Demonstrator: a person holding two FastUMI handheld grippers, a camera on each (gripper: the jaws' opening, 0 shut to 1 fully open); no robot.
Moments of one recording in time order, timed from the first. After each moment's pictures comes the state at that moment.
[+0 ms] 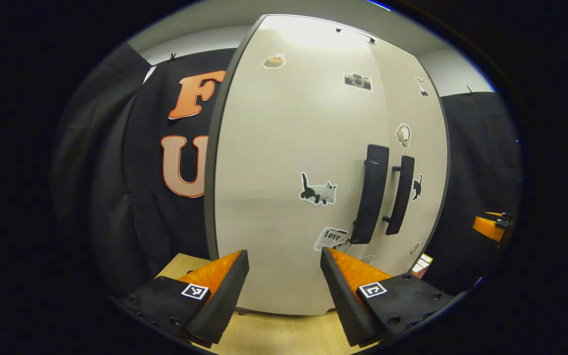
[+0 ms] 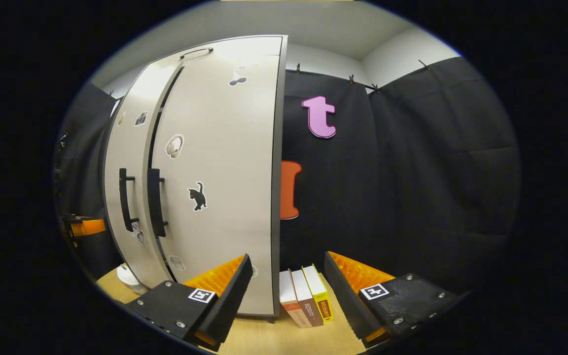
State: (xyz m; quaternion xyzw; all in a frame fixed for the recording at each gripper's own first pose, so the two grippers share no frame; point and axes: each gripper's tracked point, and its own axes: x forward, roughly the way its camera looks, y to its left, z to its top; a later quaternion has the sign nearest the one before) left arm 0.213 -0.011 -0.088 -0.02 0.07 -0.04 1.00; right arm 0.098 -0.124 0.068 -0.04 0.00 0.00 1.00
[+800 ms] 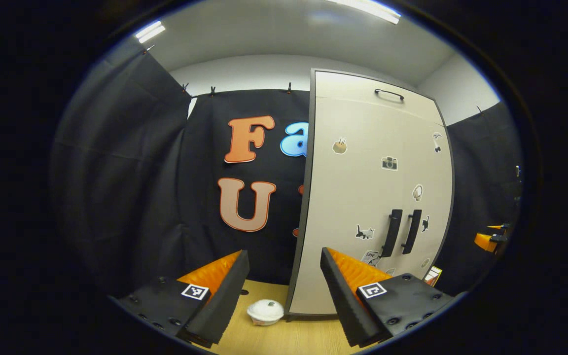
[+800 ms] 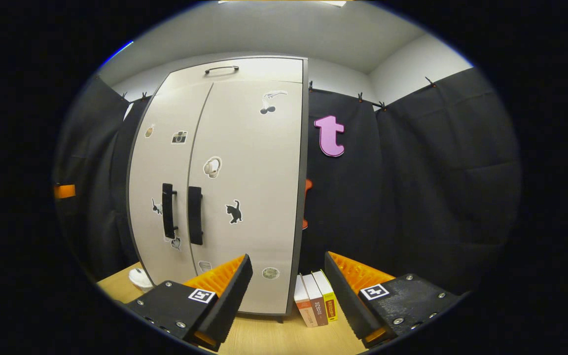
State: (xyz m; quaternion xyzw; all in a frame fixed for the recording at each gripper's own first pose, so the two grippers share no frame) left arm 0.094 0.120 0.008 -0.01 -0.03 0.04 1.00; right arm 0.028 -0.079 0.092 -0.05 -0.03 0.01 1.00
